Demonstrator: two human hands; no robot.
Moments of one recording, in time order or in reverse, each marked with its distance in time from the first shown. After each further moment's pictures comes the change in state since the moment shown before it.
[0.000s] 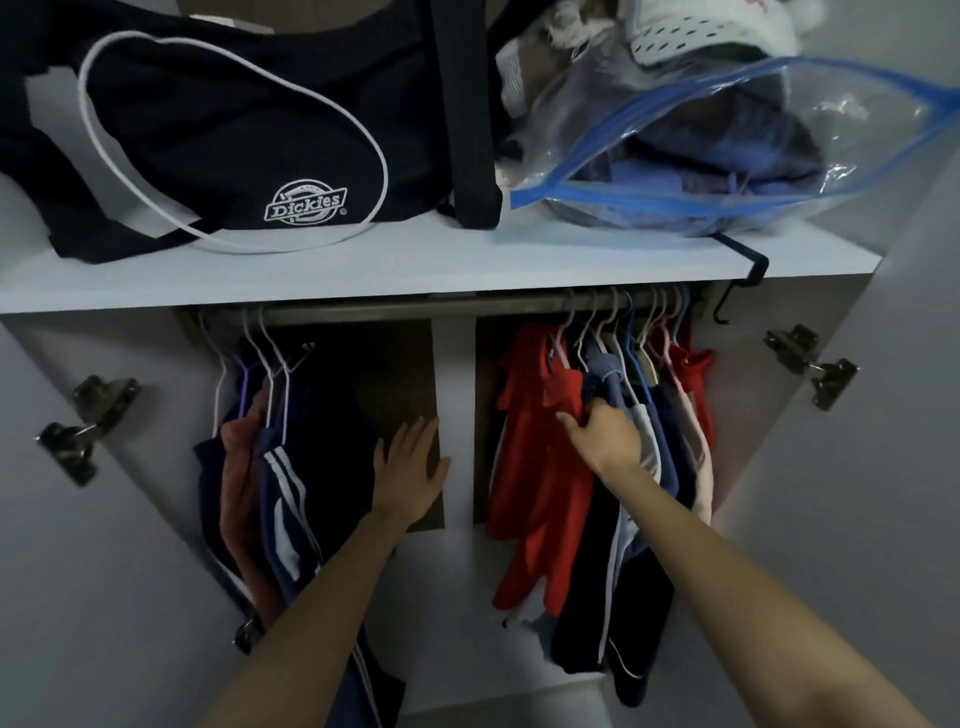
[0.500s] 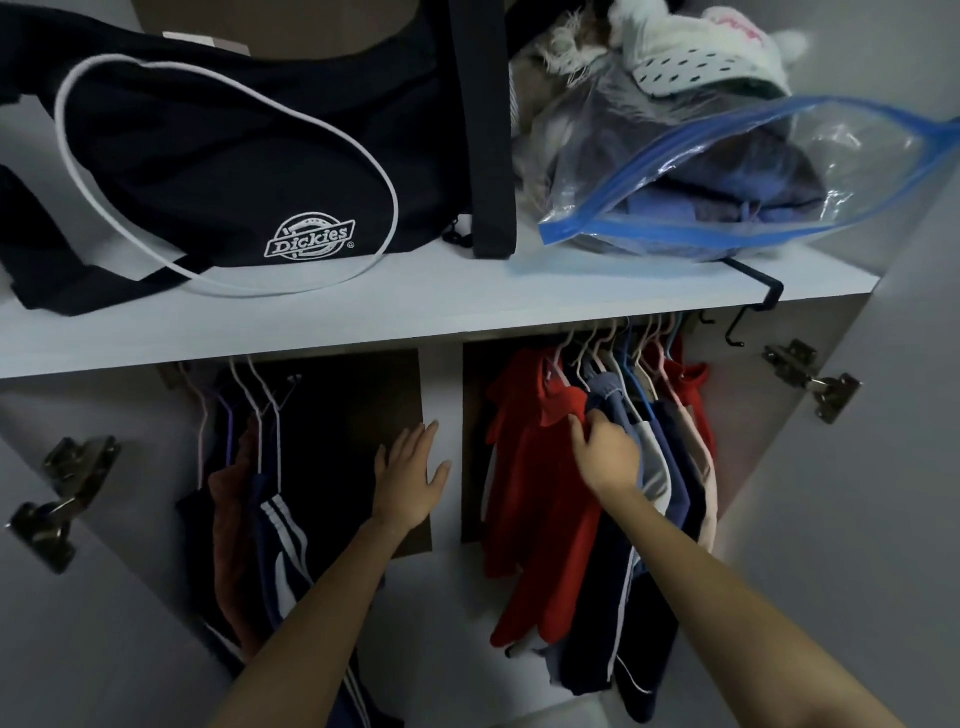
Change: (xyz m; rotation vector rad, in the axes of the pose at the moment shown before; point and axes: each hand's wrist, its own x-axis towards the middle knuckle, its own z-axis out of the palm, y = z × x) left_hand 0.049 -0.021 -0.006 -0.132 -0.010 0.093; right_hand -0.001 -0.022 0.012 0.018 0.205 0.023
